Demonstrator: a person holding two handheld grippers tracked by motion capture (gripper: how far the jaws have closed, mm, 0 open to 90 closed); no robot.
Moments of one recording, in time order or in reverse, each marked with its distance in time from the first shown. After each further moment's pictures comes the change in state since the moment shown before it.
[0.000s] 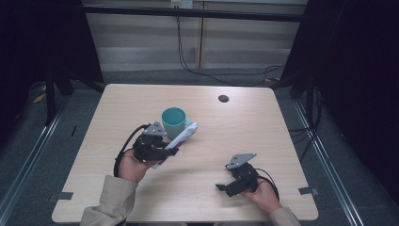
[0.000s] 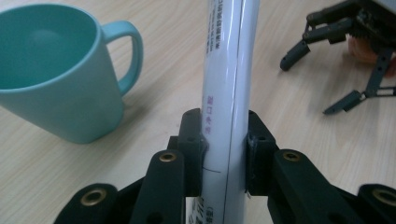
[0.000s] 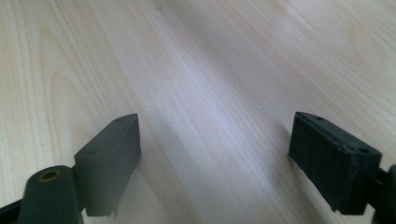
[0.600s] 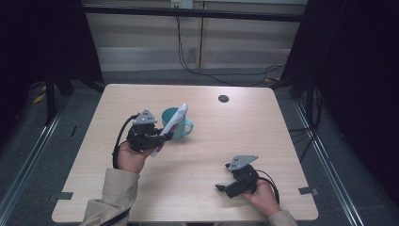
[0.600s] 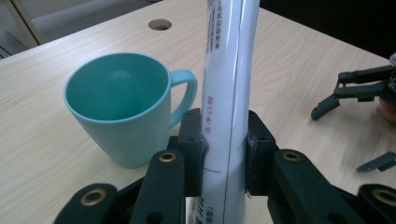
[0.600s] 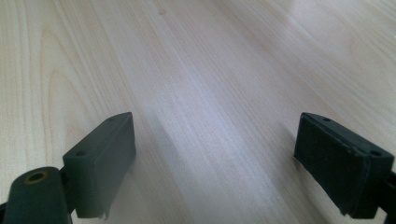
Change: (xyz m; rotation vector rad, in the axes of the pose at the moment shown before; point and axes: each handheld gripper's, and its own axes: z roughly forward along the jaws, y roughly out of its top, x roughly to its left) left arm 0.021 0.010 -0.015 -0.149 0.121 -0.075; right arm -0.001 -0.007 0.003 -0.056 0.002 -0.037
